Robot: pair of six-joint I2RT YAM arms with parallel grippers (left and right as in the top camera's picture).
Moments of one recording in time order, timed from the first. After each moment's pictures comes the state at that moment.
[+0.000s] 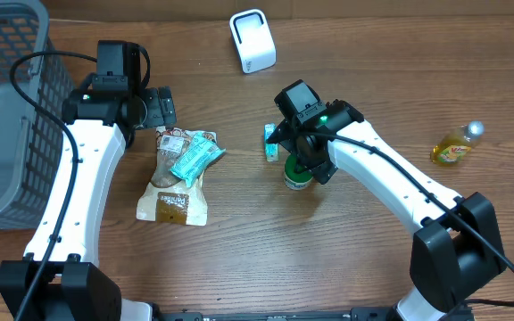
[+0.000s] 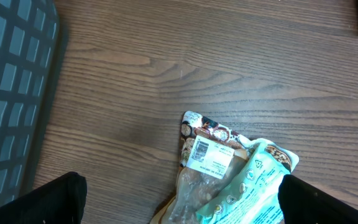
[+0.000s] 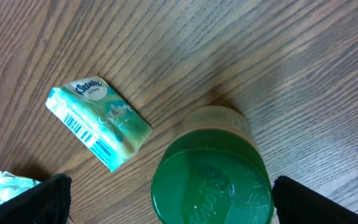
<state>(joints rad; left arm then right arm) -0.05 1.62 1.45 -0.89 -0.17 -0.23 0.55 1.81 1.42 -0.94 0.08 1.26</state>
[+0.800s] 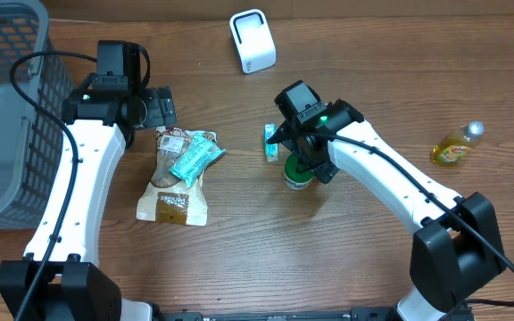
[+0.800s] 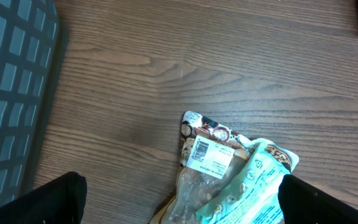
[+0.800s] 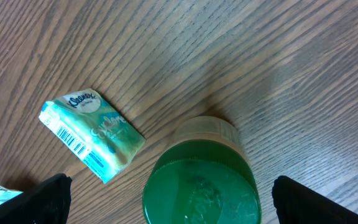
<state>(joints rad) -0.05 1.62 1.45 -0.89 -0.17 -0.23 0.55 1.81 1.42 -0.95 0.13 1.27</state>
